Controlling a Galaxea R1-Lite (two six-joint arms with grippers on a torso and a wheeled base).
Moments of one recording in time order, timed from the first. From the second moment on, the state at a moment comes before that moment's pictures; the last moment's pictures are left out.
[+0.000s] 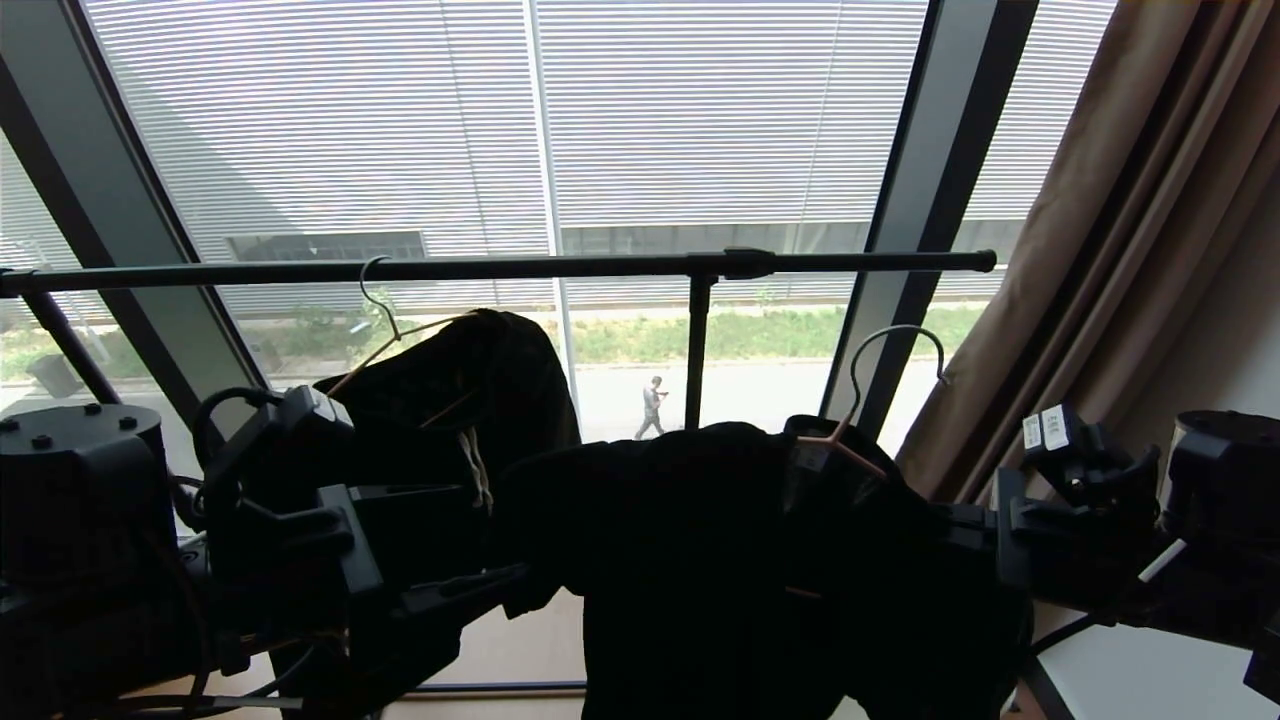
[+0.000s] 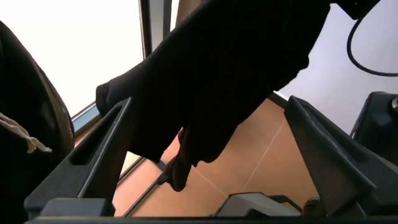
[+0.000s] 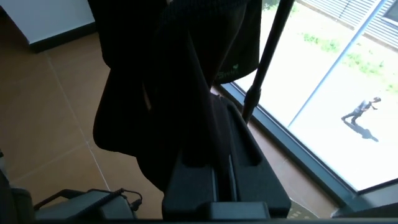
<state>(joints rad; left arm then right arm) -0.35 1.43 -0.41 -0.68 -0.56 0.08 0.21 1.64 -0.35 -0.95 0.77 -0.20</state>
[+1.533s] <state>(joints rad) -0.29 1.63 -0.34 -0.98 -0.52 0.08 0.14 1.63 -0.37 -0.96 0.78 -0.20</state>
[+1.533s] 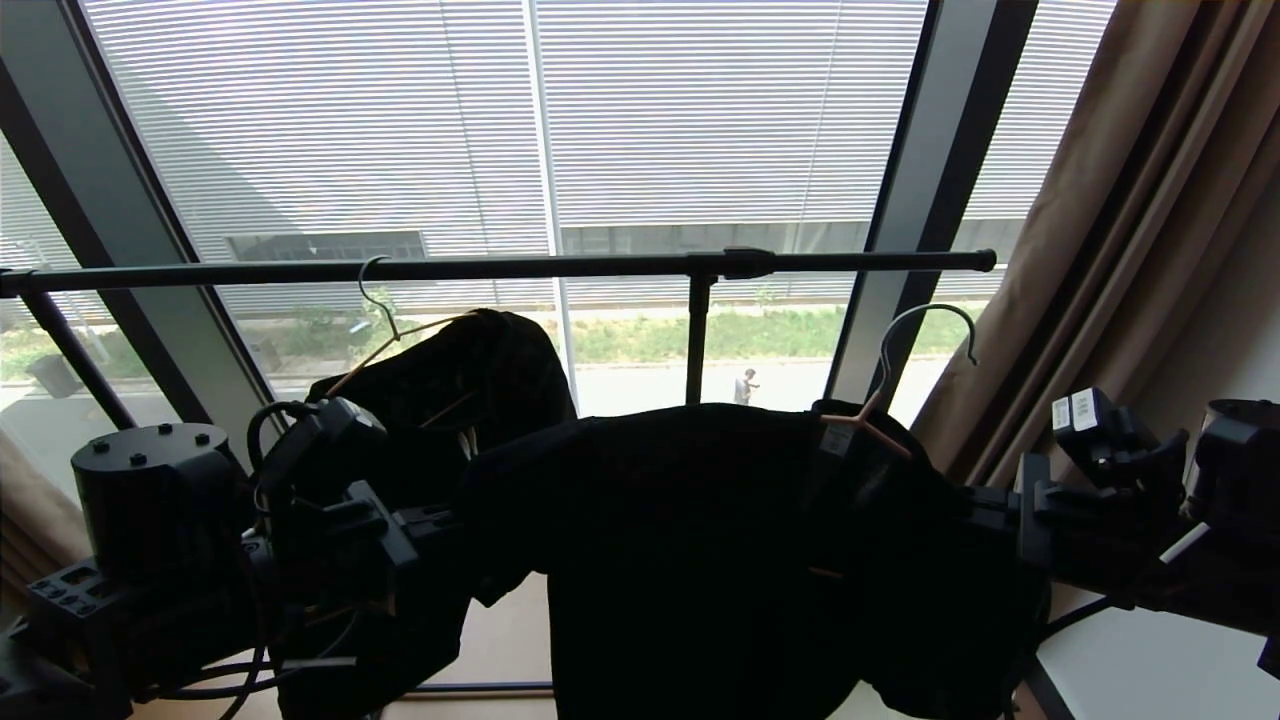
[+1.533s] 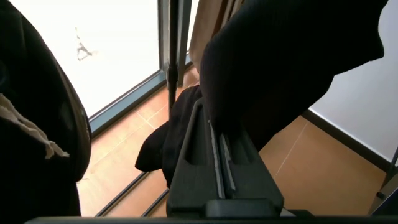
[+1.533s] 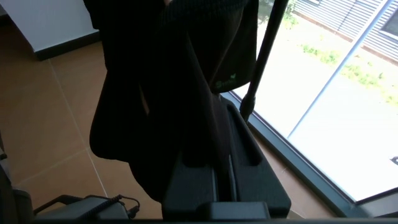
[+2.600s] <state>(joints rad) -0.22 1.63 -0.24 -1.06 -0.52 0.08 0.06 1.66 -0.41 -0.96 0.82 -0.20</state>
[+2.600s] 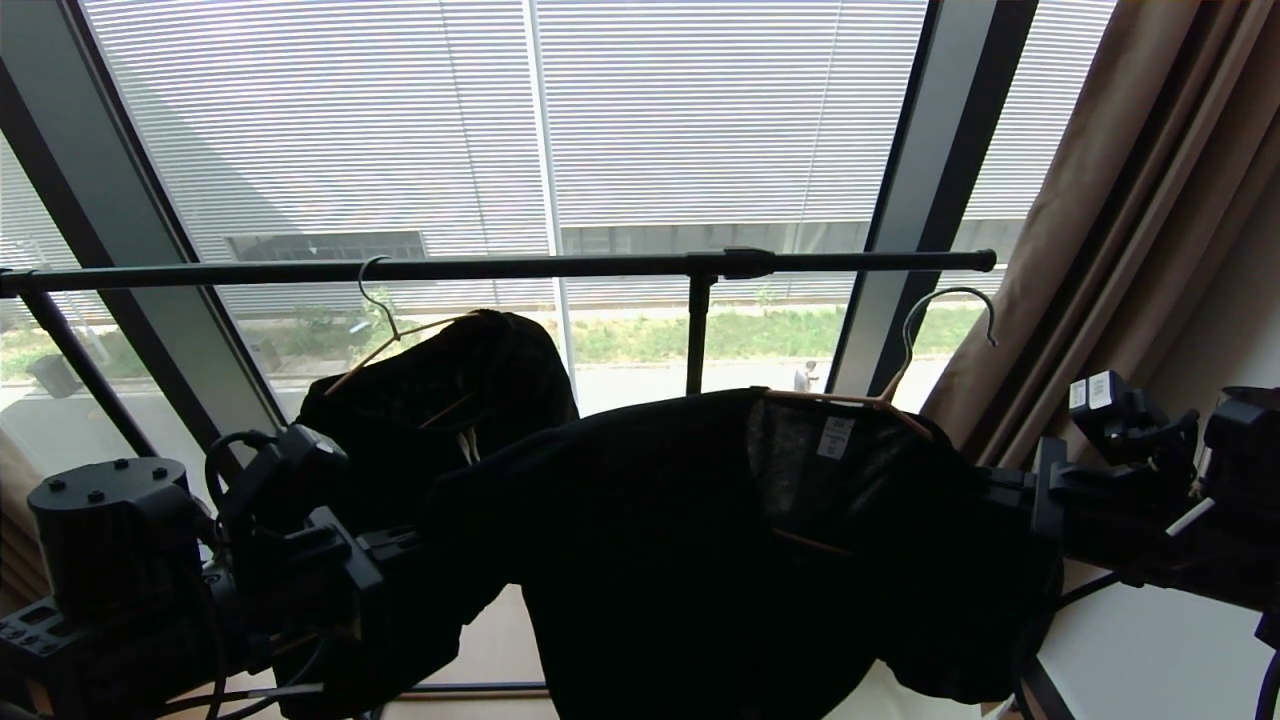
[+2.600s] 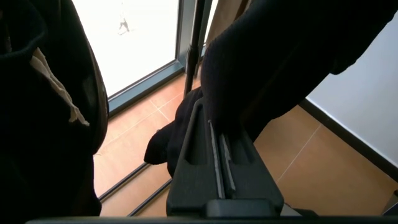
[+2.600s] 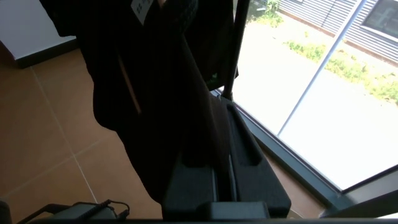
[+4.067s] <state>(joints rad) -0.41 1.48 -0.65 -0.50 -0.40 0.05 0.20 1.74 -0.34 -0.95 0.82 -0.23</state>
